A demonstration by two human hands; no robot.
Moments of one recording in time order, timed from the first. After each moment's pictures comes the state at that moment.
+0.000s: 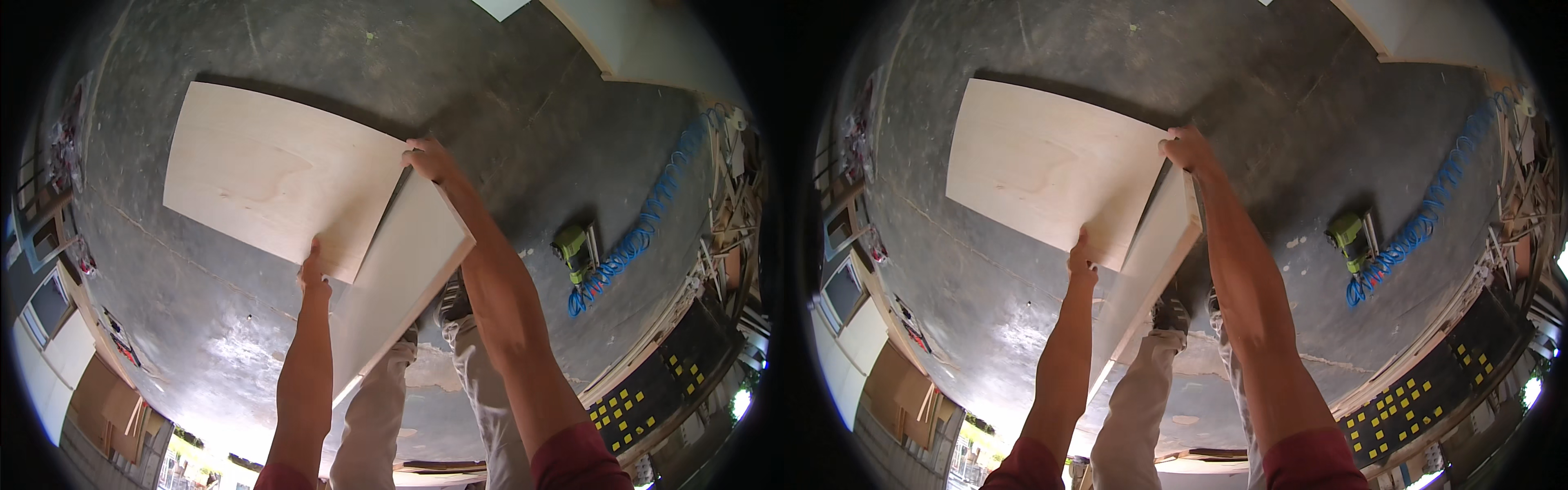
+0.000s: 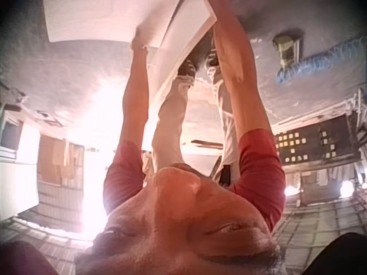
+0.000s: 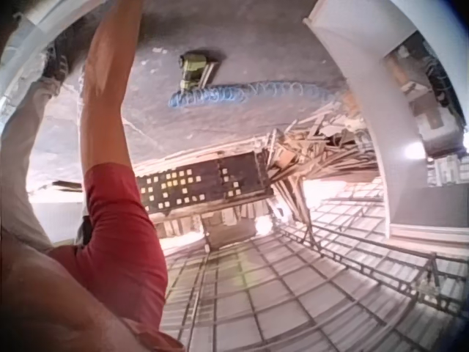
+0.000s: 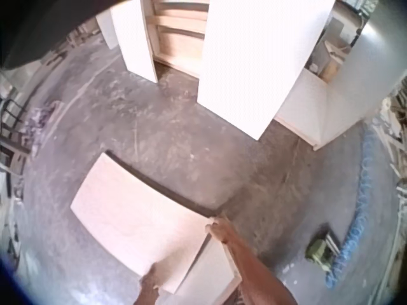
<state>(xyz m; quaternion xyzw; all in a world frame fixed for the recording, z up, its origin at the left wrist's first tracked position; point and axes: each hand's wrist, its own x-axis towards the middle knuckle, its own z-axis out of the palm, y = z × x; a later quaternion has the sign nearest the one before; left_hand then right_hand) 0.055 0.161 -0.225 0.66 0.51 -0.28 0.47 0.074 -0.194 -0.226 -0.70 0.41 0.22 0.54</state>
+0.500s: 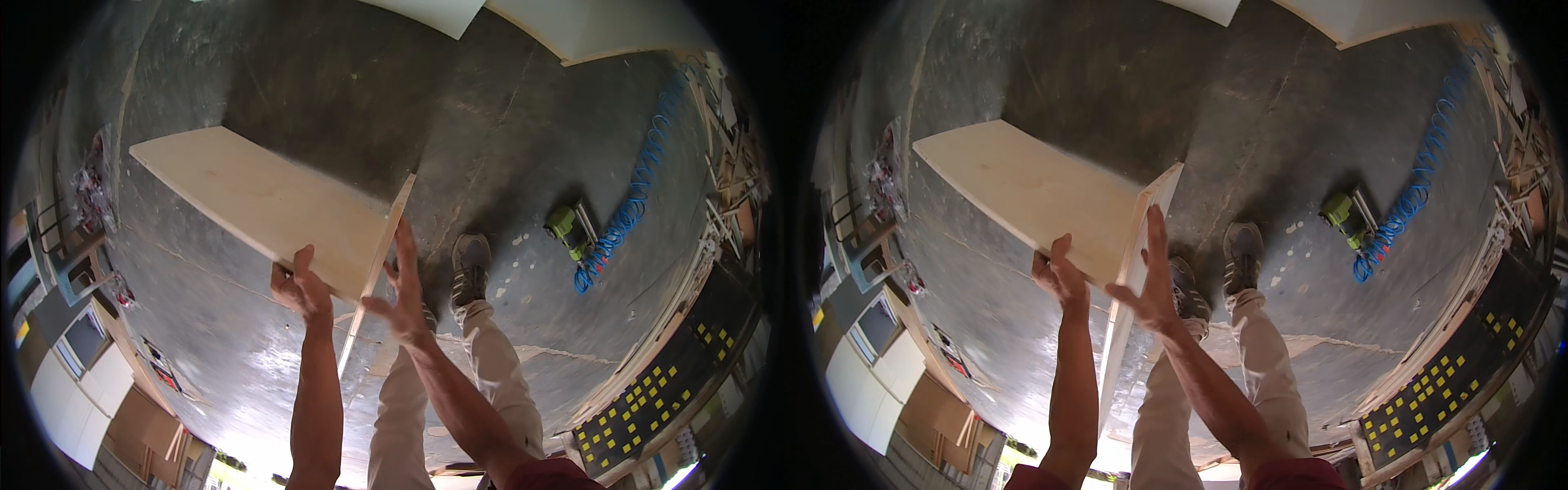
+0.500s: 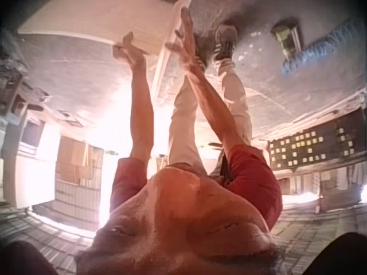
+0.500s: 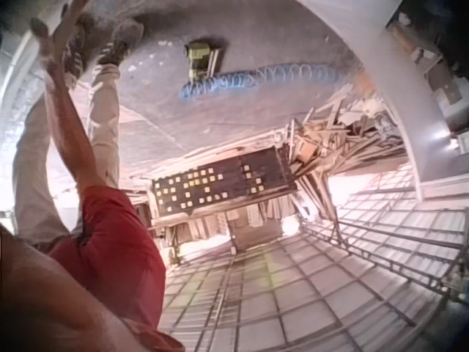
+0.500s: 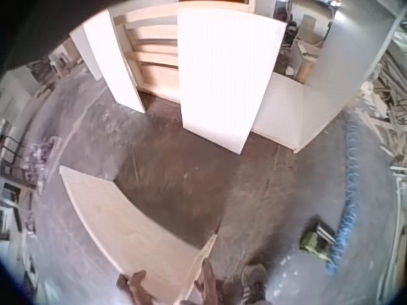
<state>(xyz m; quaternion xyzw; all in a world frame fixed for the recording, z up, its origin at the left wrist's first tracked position) 0.116 0.028 0.013 0.77 0.22 -0.09 0.59 -0.007 -0.053 0.011 -0.51 0.38 -0.13 0.76</state>
